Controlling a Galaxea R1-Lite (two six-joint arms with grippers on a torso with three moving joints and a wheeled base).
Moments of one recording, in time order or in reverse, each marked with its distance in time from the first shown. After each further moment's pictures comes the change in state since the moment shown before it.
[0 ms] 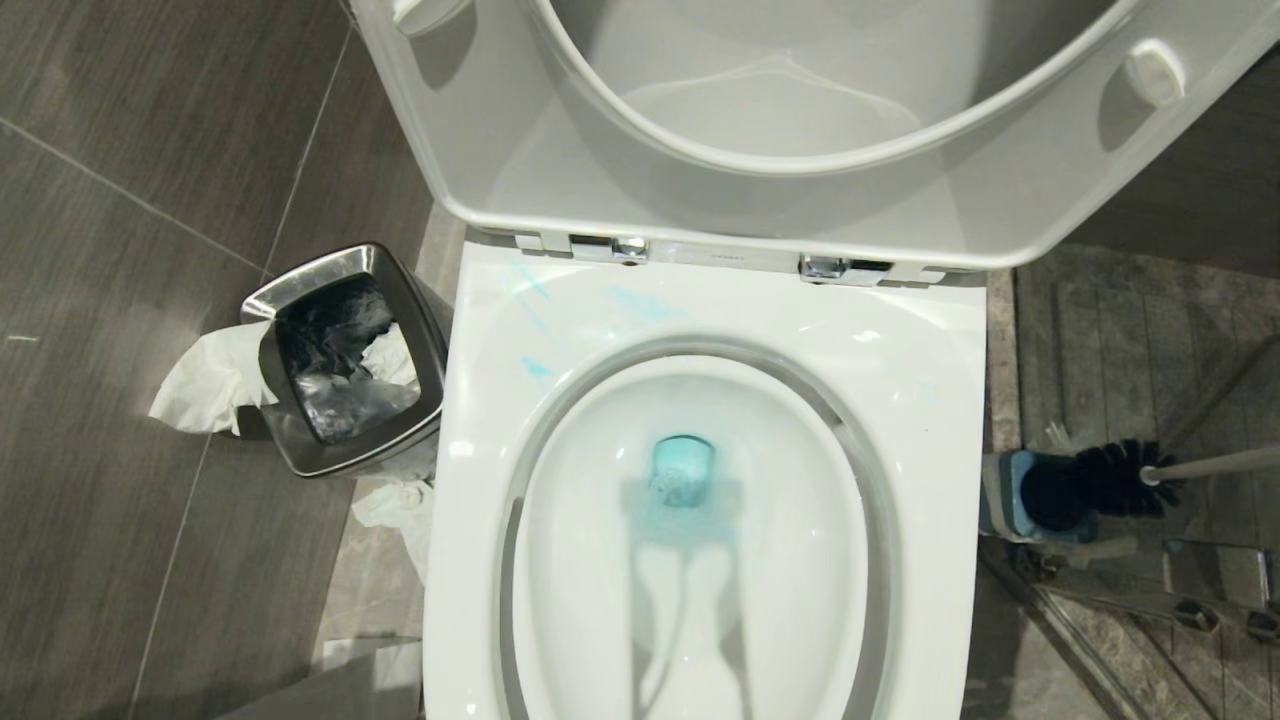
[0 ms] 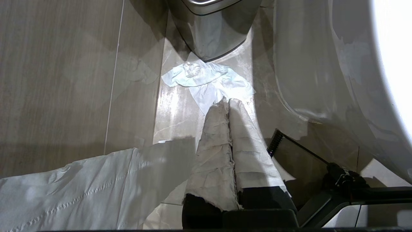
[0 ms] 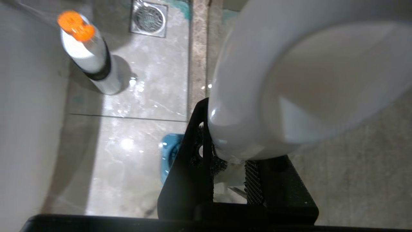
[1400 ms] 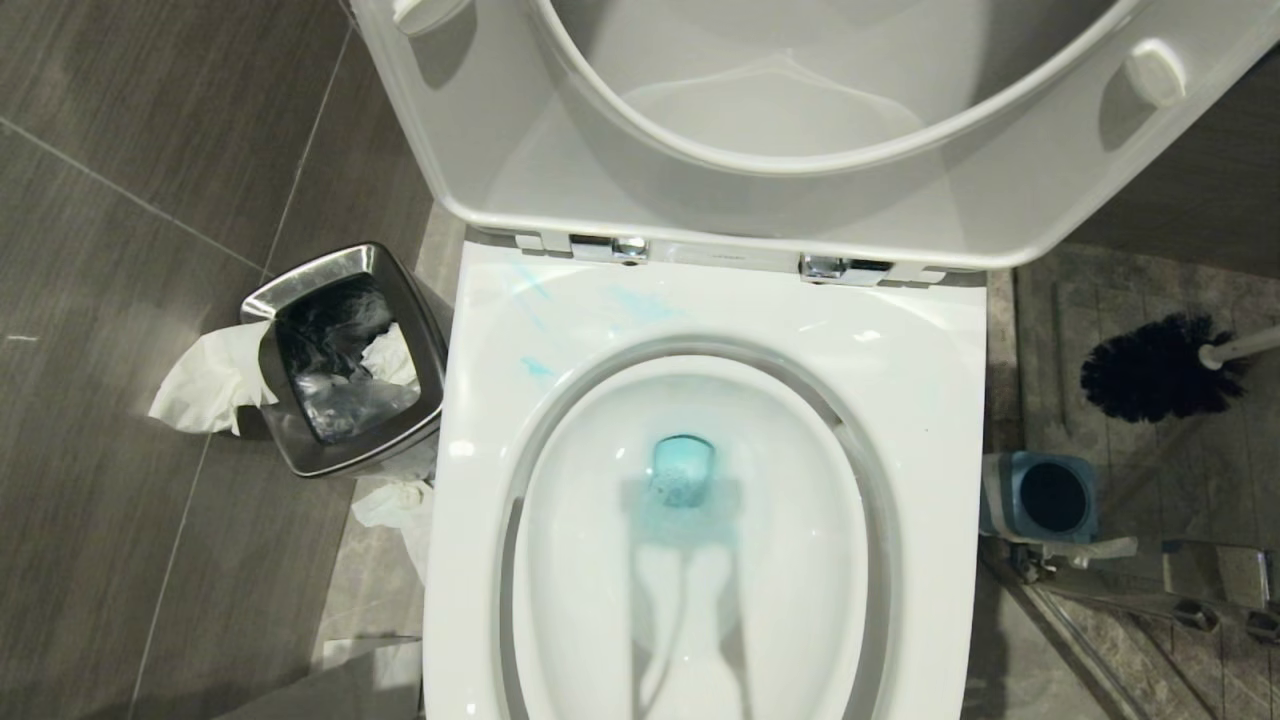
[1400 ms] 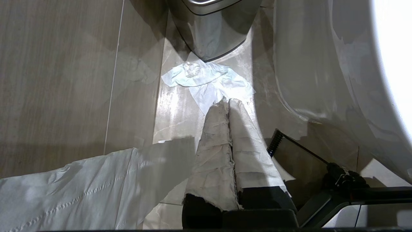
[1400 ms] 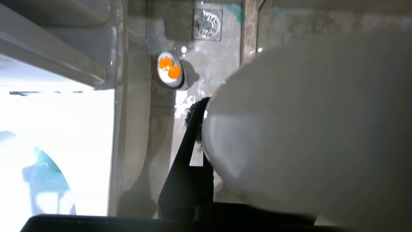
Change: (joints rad) left arm 0.000 0.000 0.000 0.000 0.000 -0.001; right arm 0.000 -0.158 -1.110 1.457 0.173 0.101
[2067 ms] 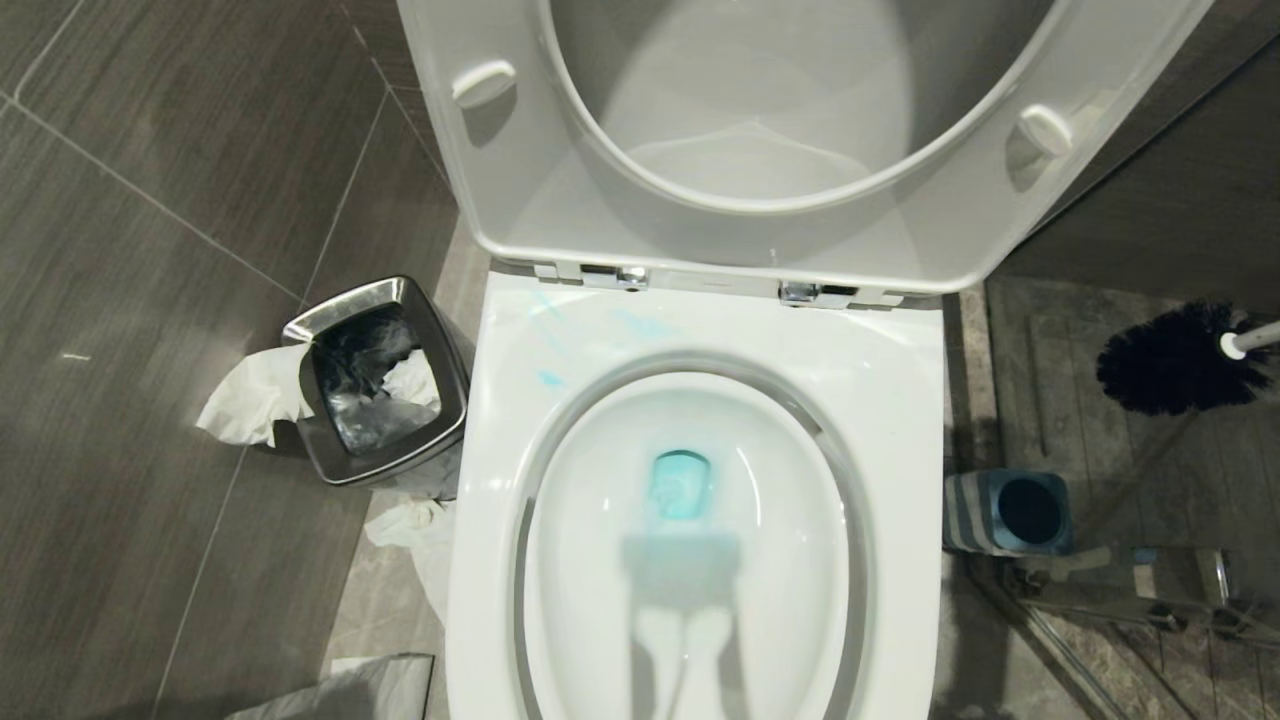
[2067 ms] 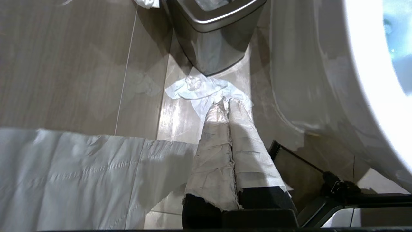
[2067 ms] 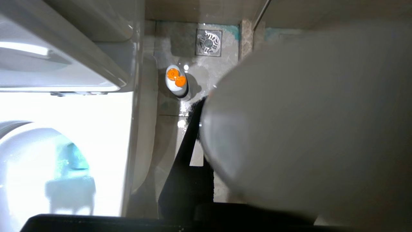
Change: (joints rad) left arm 0.000 0.000 0.000 0.000 0.005 -0.008; right arm 0.000 0.005 -0.099 0.093 0.004 0.002
